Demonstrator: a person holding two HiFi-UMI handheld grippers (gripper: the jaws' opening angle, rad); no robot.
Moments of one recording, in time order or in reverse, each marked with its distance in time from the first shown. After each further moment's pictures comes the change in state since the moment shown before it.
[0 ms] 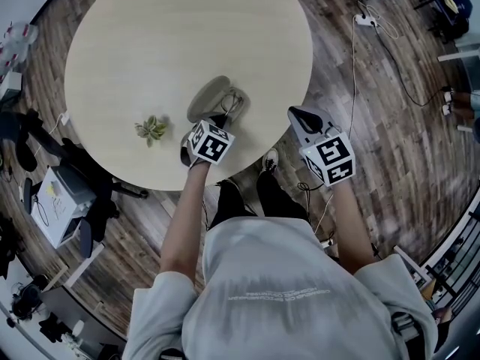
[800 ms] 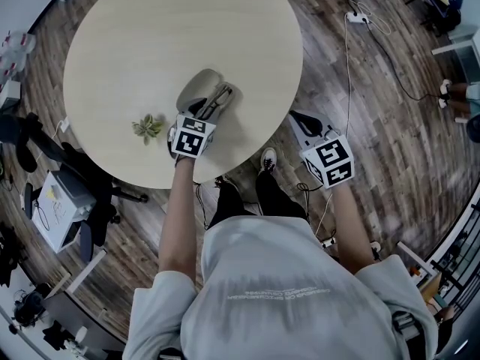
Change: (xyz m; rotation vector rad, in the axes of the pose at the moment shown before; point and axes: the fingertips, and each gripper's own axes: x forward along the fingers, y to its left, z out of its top) left arm -0.043 0.031 0.035 -0.061 -0.214 0.053; right arm -0.032 0.007 -0.021 0.019 0.003 -0.039
